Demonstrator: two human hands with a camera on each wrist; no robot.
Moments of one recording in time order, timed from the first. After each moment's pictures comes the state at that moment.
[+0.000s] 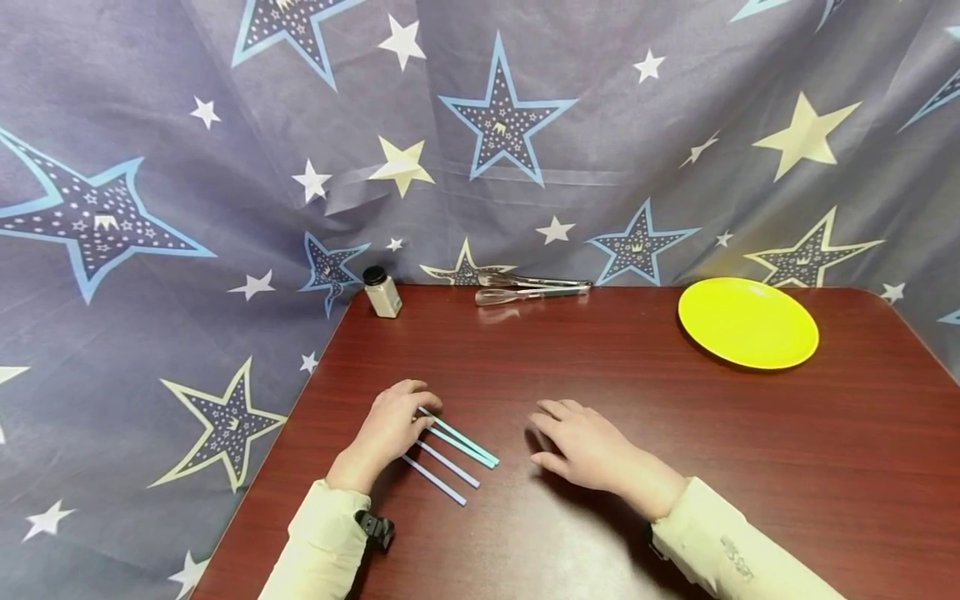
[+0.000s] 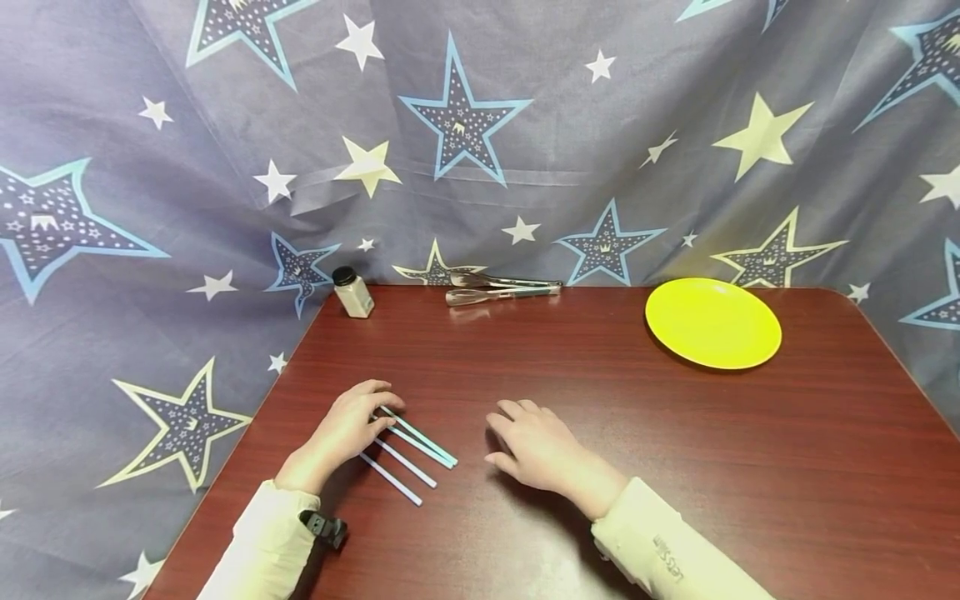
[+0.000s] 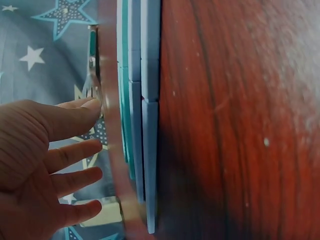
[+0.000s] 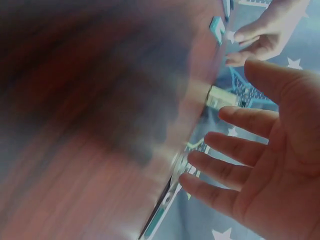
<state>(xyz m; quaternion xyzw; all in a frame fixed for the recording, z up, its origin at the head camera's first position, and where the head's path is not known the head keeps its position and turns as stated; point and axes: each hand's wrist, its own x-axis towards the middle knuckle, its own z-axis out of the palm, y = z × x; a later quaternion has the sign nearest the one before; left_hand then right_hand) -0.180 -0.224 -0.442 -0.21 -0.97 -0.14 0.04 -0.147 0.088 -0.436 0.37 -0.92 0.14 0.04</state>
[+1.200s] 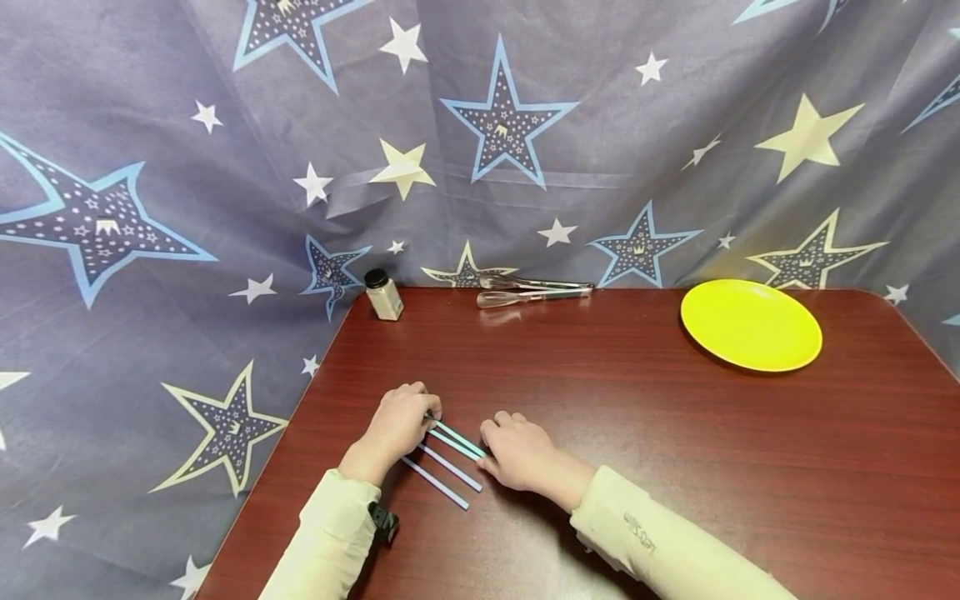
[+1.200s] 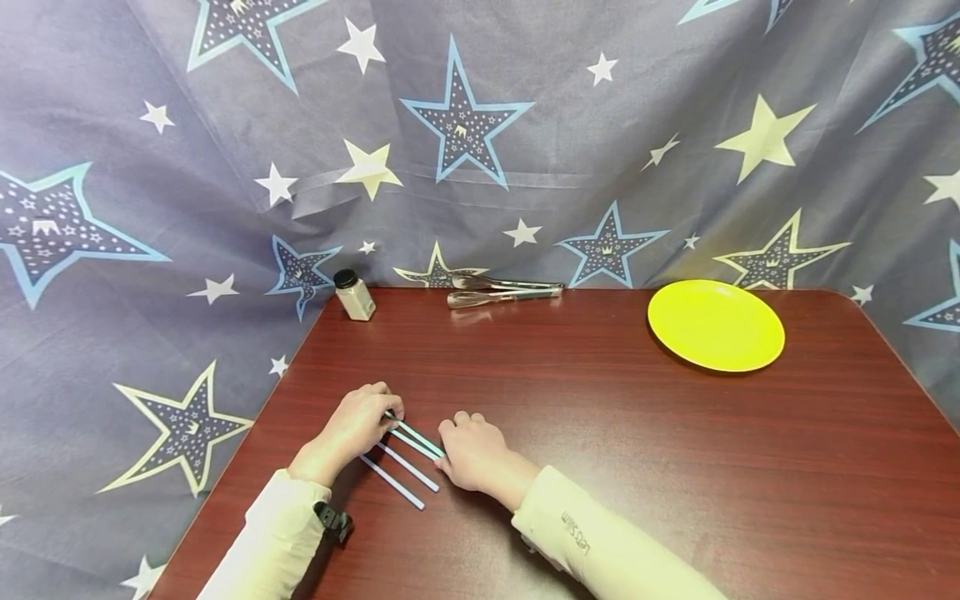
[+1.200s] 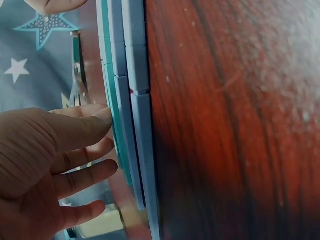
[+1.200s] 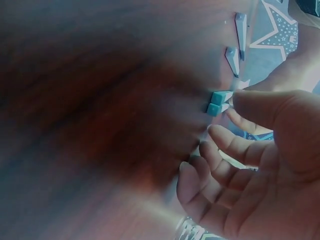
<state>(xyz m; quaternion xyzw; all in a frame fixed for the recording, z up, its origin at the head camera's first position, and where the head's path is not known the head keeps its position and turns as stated) -0.190 -0.219 -0.443 -0.23 -0.97 -0.06 0.07 -0.151 0.001 -0.446 0.31 -0.94 0.15 -0.01</state>
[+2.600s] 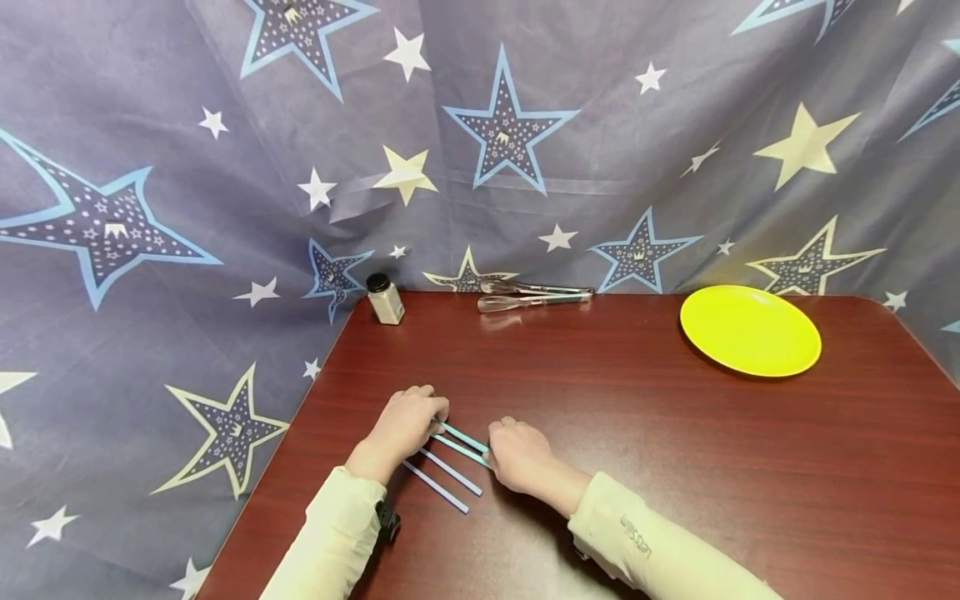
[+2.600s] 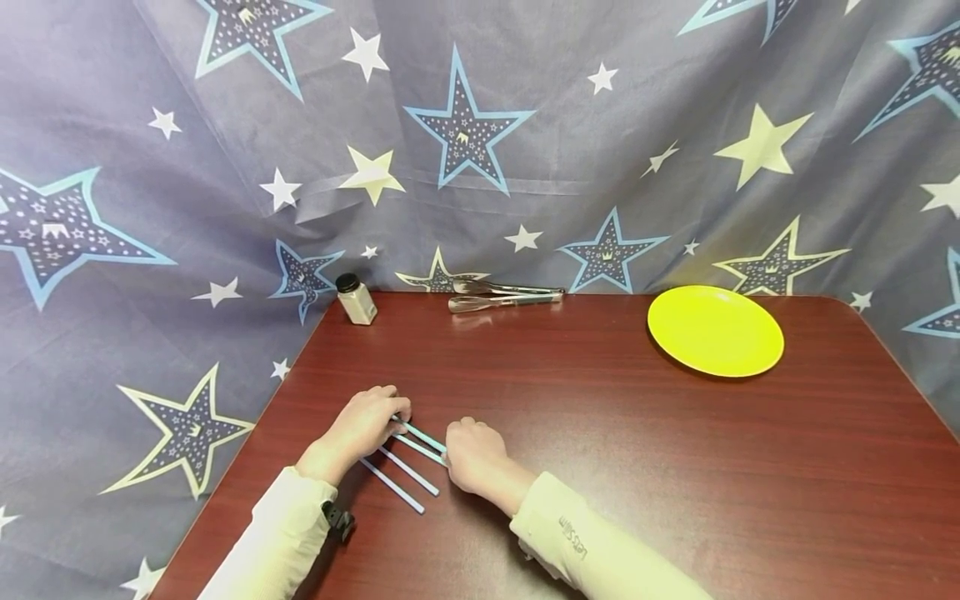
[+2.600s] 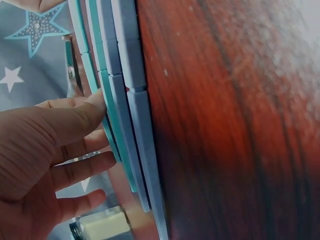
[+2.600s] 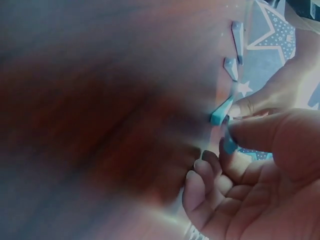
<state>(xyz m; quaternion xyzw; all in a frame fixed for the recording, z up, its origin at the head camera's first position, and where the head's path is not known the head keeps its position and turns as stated) -0.194 -0.215 -0.446 -0.27 -0.96 -0.05 0.05 -0.151 -0.005 -0.451 0.24 -0.96 0.15 0.00</state>
